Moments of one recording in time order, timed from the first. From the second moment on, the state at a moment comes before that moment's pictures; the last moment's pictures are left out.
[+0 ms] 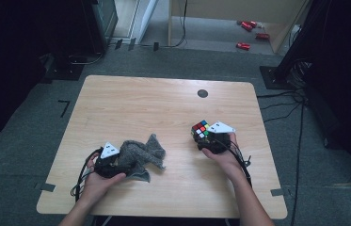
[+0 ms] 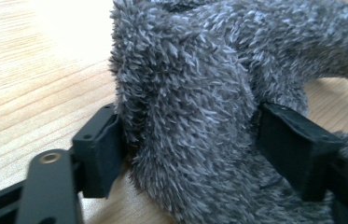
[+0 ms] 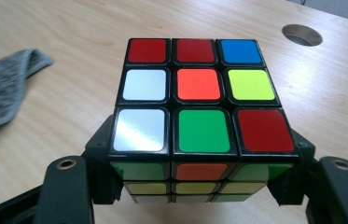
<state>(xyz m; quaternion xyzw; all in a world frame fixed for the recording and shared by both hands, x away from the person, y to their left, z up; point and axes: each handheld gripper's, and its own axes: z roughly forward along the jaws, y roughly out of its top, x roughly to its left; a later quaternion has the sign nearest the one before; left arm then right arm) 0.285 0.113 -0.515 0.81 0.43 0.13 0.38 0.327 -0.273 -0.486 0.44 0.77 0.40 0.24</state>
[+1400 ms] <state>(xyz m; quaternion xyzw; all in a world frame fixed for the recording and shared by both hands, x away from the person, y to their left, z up) 0.304 0.088 -0.492 0.83 0.37 0.13 0.41 0.263 -0.230 -0.485 0.38 0.82 0.41 0.17</state>
